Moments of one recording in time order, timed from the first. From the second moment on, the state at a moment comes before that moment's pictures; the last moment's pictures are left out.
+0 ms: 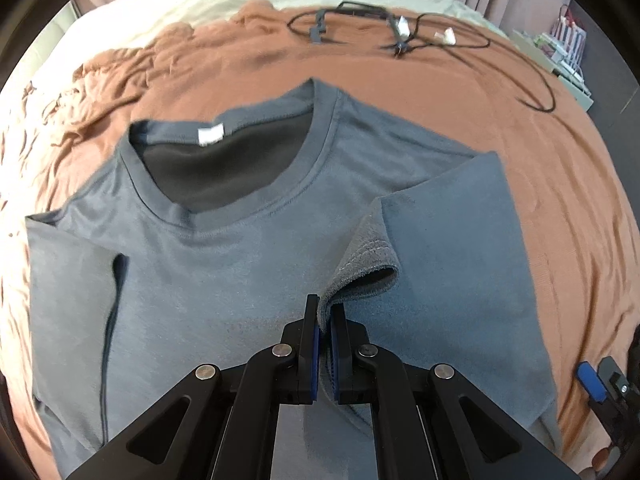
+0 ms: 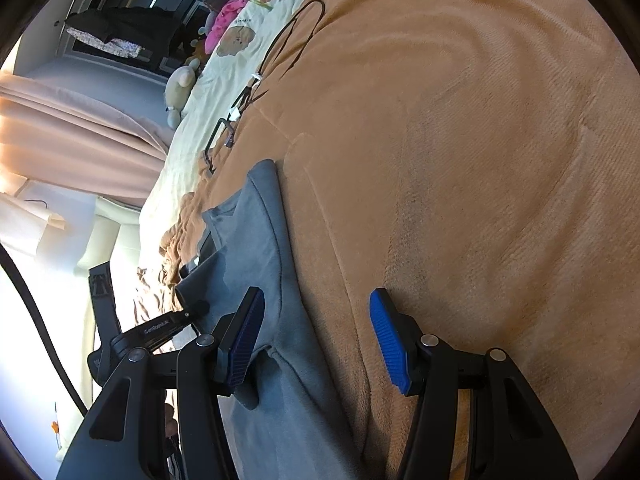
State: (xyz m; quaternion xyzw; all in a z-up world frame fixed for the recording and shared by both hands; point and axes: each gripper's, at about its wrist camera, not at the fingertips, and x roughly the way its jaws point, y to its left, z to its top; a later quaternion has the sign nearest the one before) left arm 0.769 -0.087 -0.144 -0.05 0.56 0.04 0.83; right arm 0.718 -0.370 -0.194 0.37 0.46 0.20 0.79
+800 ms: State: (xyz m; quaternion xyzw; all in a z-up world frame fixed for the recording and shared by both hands) left arm 0.754 -0.071 -0.139 -0.05 0.55 0.03 0.83; right arm 0.711 -0.338 -0.171 0.31 0.47 0.24 0.79
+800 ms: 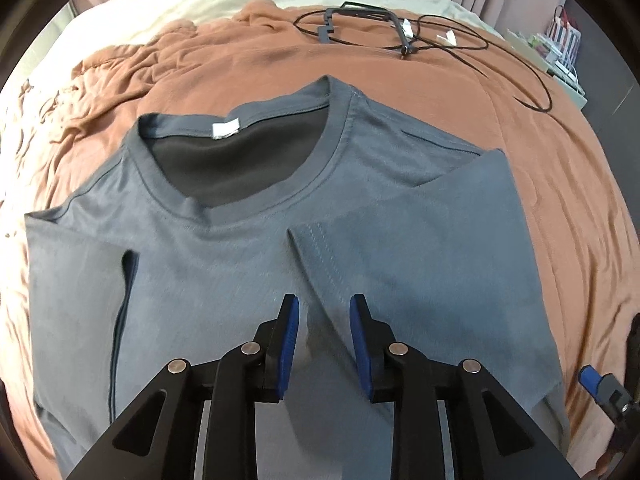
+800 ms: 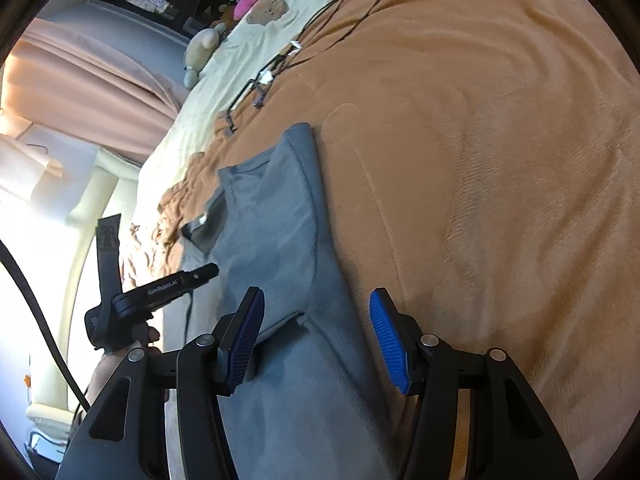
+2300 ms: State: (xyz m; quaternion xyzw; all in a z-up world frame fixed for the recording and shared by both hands) left arm 0.746 -0.077 -0.131 -0.02 0.54 0.04 0.84; right arm 0.705 -0.369 -0.193 0.42 0.43 0.26 0.76
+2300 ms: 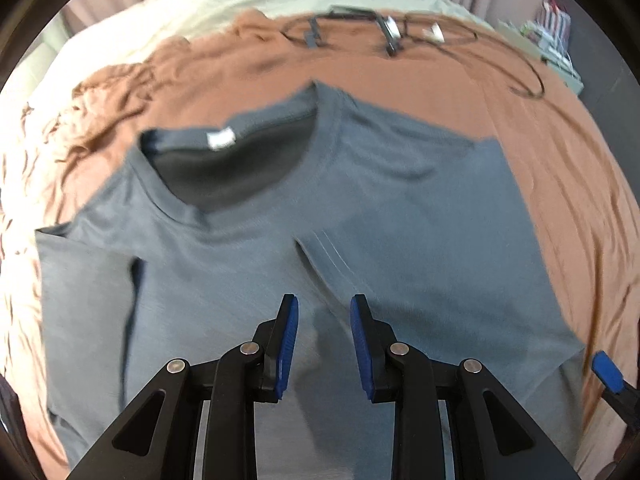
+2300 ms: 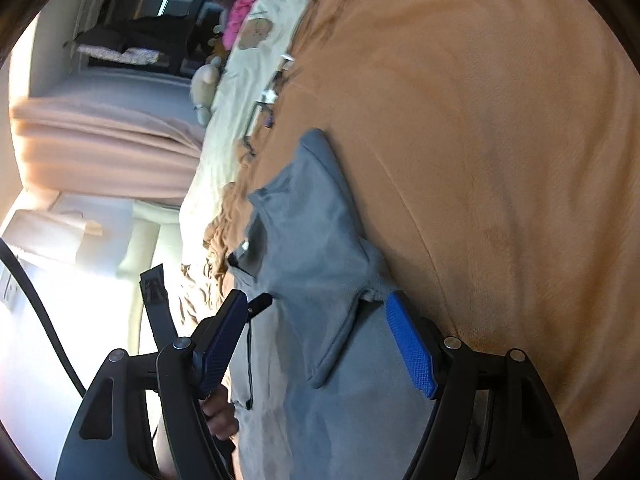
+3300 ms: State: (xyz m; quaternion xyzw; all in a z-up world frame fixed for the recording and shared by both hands) left arm 0.844 -0.204 -0.131 -0.02 0.52 -0.05 0.85; right arm 0.717 -0.399 -0.184 0.39 0.42 0.19 0.80
